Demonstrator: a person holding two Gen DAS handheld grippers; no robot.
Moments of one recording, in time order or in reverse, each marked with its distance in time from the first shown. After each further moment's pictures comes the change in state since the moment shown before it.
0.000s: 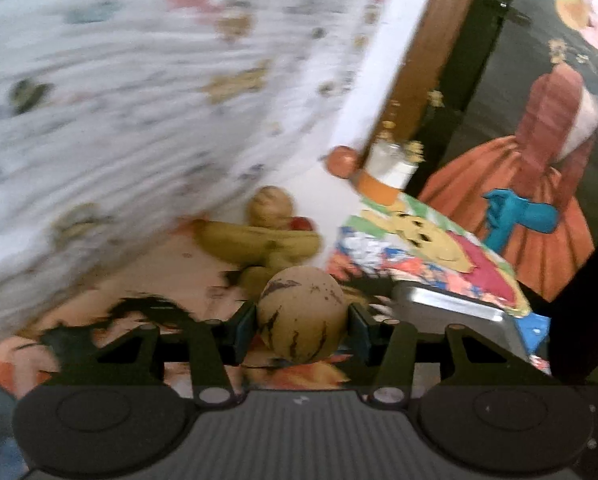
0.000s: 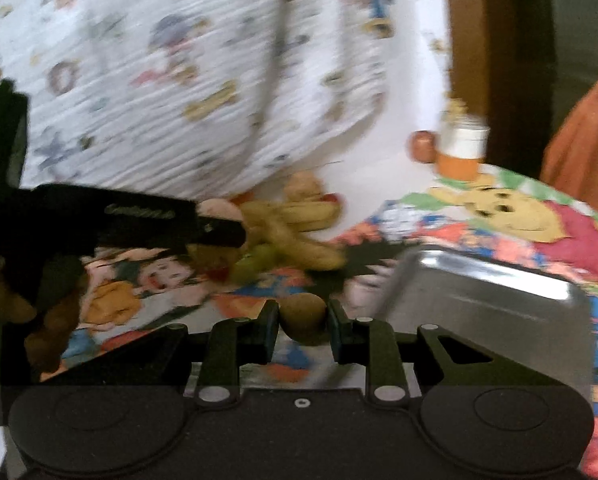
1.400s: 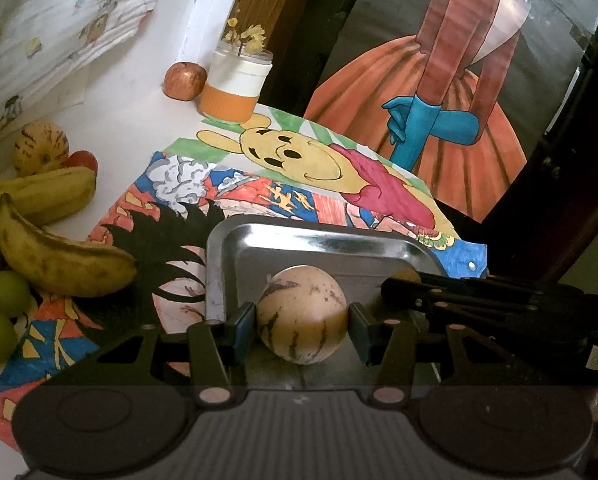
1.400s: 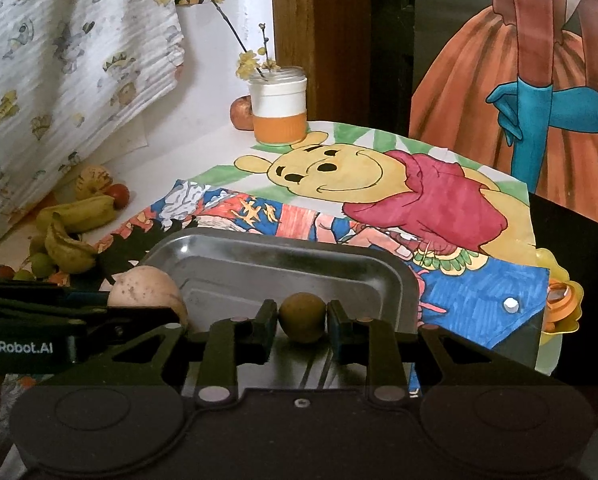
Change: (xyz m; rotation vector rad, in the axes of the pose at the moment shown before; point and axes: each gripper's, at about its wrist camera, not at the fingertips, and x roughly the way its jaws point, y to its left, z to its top) left arm 0.111 -0.109 -0.030 0.156 0.187 -0.240; right arm 0.040 -0.133 -0.012 0.127 0.077 -0.260
